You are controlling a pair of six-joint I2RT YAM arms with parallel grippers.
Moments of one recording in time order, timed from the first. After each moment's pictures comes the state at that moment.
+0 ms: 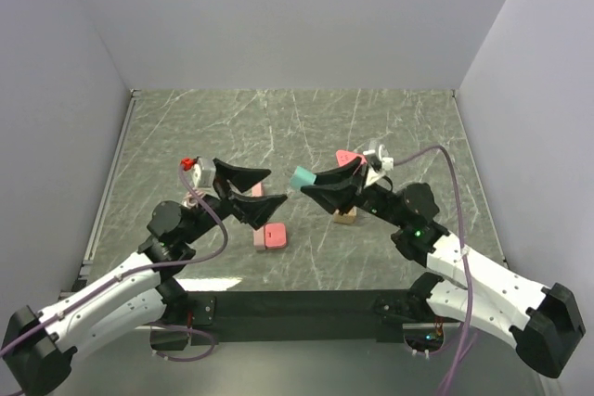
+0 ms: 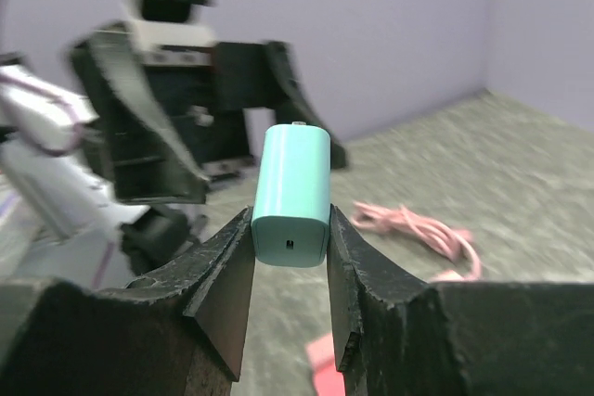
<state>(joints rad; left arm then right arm) -0.74 0.73 0.41 0.69 0.29 -0.51 0.74 0.86 0.51 0.70 -0.45 0.39</state>
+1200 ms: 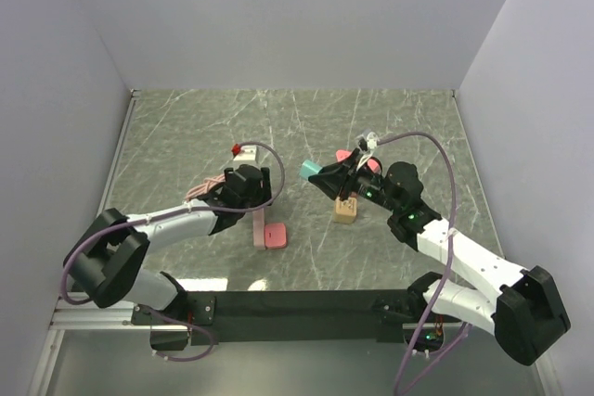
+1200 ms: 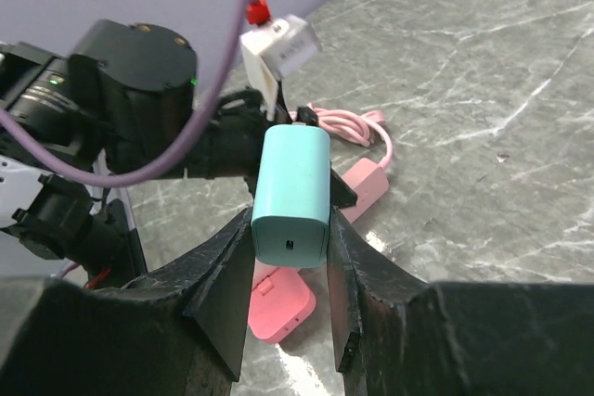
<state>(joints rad) -0.70 1.40 0.66 0.07 -0.40 -0.52 0.55 1.02 0.55 0.49 -0.46 0.38</state>
